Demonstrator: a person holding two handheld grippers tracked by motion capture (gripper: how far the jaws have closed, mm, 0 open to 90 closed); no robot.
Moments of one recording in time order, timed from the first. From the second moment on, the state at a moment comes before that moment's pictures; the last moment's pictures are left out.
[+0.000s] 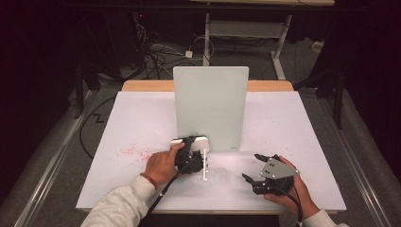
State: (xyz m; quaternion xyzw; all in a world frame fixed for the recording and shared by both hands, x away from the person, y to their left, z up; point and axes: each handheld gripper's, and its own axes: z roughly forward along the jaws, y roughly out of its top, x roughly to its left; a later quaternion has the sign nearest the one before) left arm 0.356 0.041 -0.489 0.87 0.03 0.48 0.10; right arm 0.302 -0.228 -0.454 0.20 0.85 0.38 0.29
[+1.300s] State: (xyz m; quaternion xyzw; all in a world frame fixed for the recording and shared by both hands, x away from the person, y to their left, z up) left arm 0.359 0.097 -0.473 0.87 0.08 0.48 0.11; right arm 0.302 -0.230 -0.453 0.21 0.85 0.39 0.29
